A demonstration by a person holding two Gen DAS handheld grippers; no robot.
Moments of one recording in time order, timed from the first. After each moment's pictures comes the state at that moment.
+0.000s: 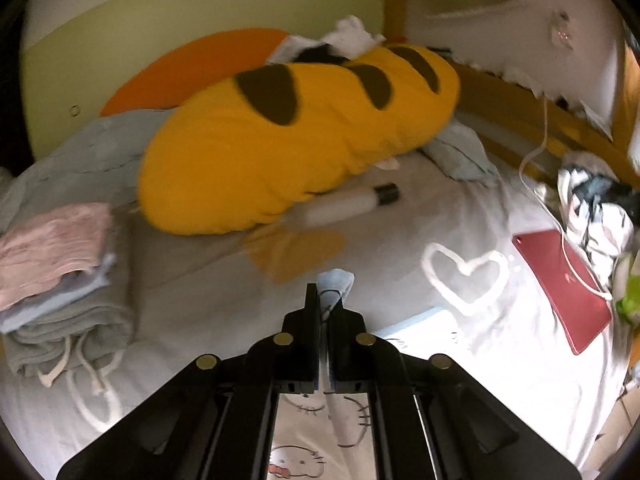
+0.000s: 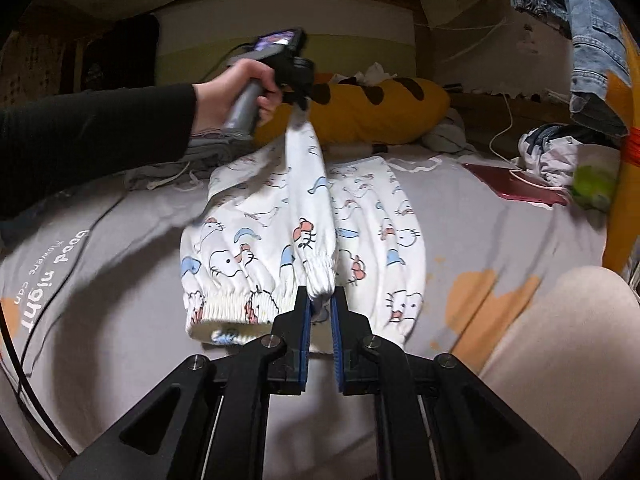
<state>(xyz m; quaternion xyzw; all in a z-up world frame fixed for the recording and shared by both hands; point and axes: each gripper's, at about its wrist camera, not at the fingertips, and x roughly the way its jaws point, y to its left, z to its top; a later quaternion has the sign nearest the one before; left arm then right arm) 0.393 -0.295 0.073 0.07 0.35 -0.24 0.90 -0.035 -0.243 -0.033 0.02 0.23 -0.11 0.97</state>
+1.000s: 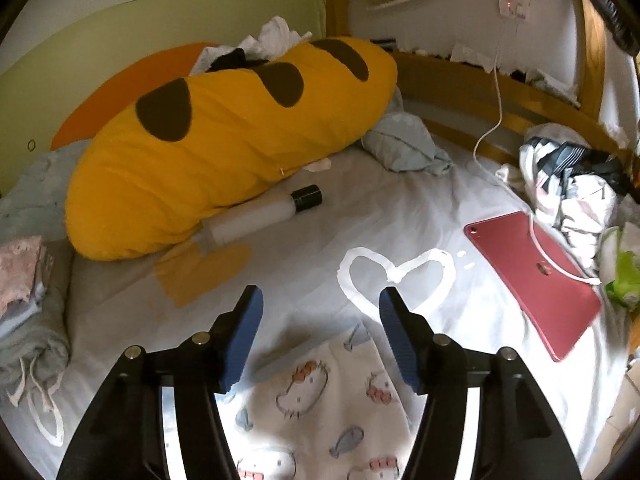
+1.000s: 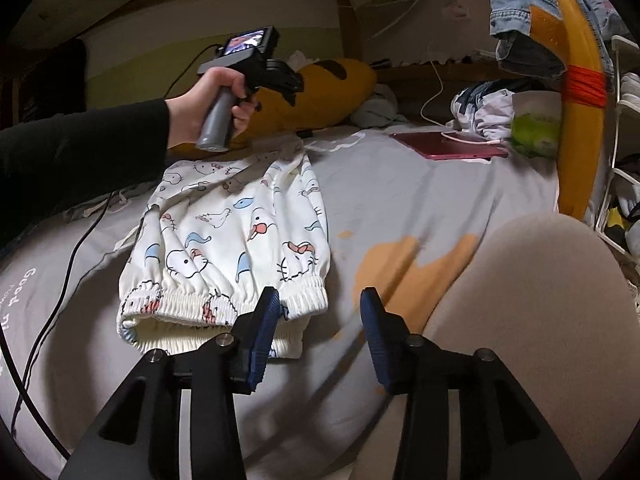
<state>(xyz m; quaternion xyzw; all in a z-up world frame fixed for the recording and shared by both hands) 0.361 -0.369 0.060 0.08 0.32 -0.30 0.89 -0.044 -0.289 -0.045 0.08 0.24 -0.22 0.94</state>
